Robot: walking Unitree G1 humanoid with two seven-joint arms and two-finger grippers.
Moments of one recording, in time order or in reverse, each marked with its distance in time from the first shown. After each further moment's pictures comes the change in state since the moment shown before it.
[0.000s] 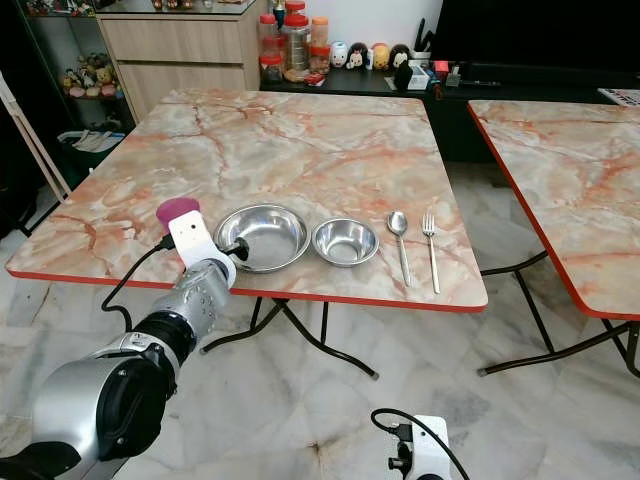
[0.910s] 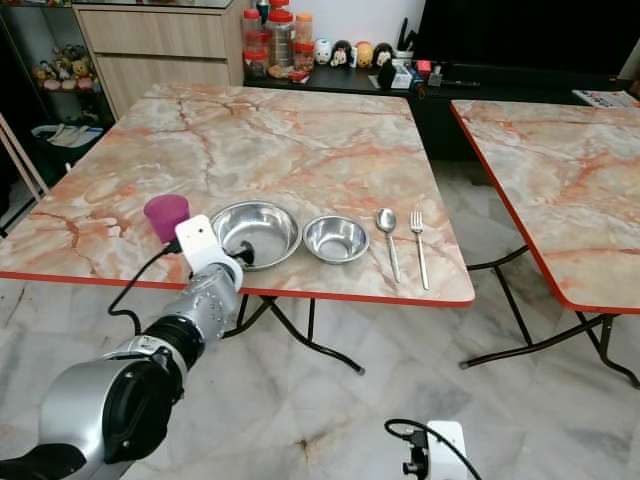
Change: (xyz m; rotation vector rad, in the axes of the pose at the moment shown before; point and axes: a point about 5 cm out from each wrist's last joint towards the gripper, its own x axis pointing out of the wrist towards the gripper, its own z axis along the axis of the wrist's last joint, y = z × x) left arm -0.001 0.002 0.001 -0.036 -0.056 0.057; right arm -0.007 -0.031 0.011 -0.076 -0.114 0.012
